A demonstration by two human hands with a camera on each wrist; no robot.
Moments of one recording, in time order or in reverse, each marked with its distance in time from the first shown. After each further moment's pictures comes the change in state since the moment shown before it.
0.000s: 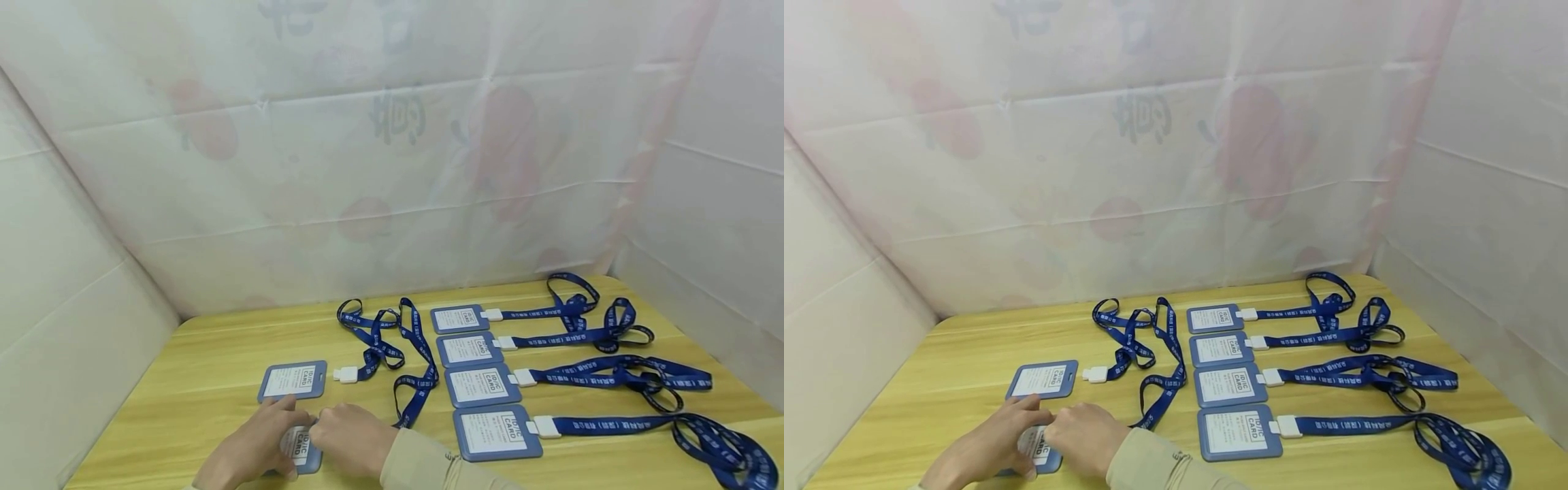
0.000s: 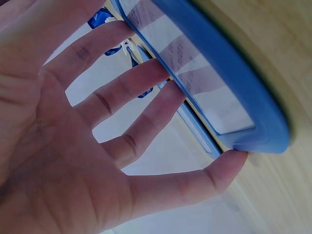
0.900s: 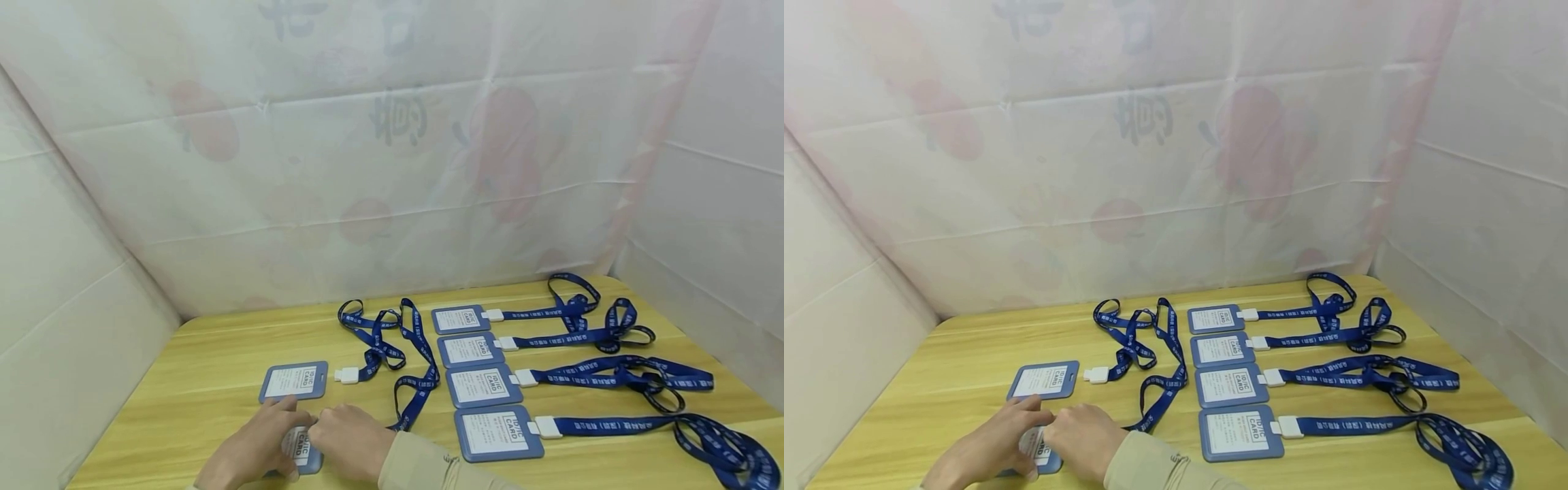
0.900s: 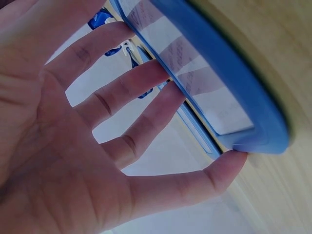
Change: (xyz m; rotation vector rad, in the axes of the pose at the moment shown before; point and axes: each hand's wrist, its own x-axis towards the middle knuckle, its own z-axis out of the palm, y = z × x) left_hand 0.001 0.002 -0.001 -0.016 -0.017 -0.027; right_hand 0.002 -0.005 0.001 0.014 0.006 0.043
